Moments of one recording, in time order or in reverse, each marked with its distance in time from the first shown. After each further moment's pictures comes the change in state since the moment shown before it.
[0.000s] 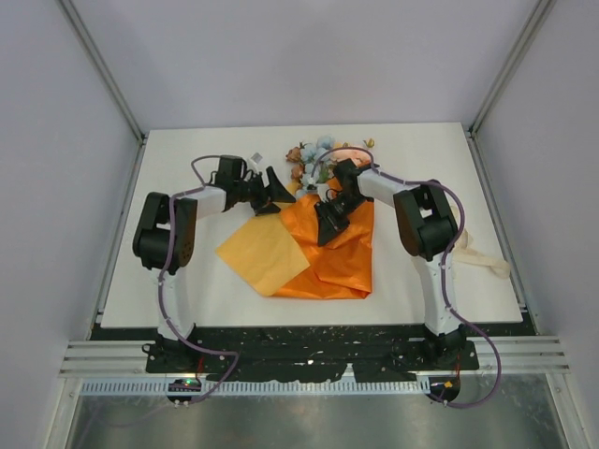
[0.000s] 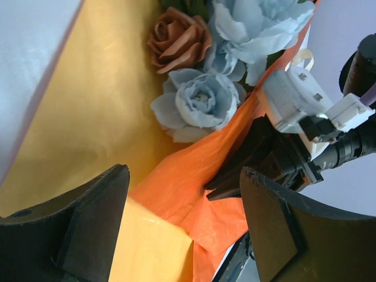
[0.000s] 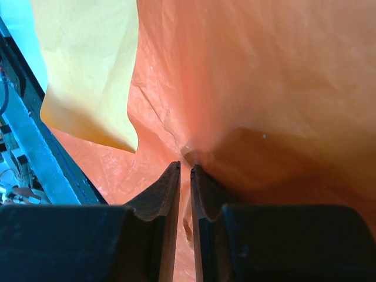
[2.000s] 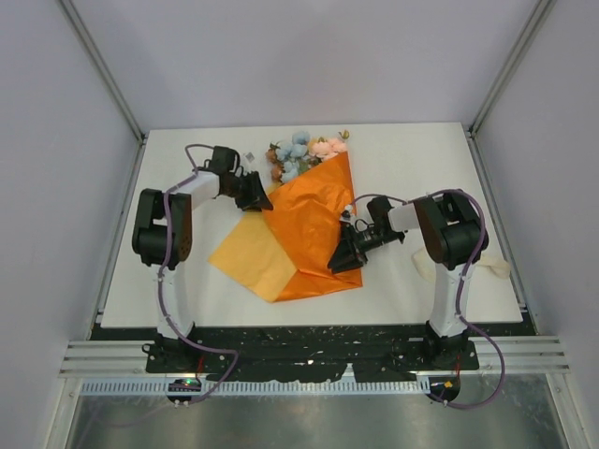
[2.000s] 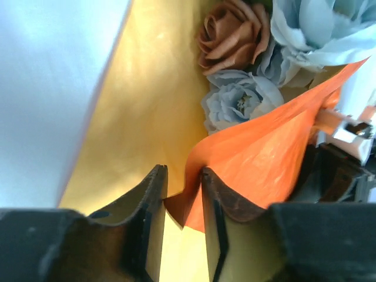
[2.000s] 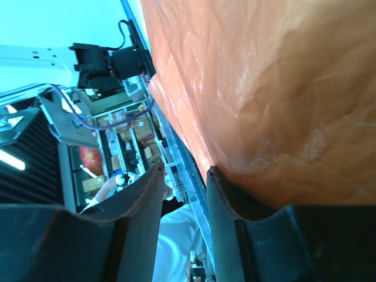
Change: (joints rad) left arm 0.023 0.053 0.207 -0.442 -0.188 0.286; right arm -0.130 -0.183 -0.602 0.391 -0.417 0.406
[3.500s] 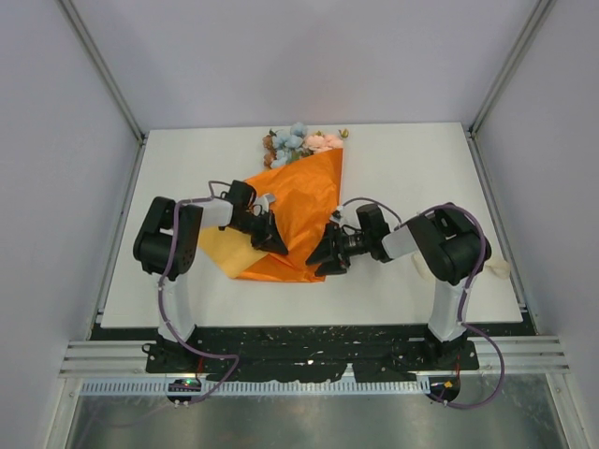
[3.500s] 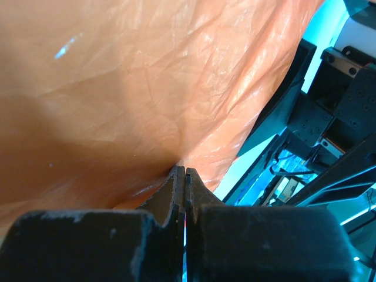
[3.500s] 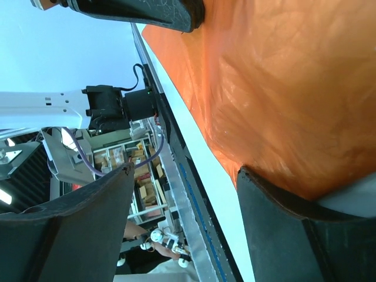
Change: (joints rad) left arm -0.104 -0.095 -0.346 0.077 0.260 -0.061; right arm 0.156 -0.122 -0.306 0.929 0.130 0.713
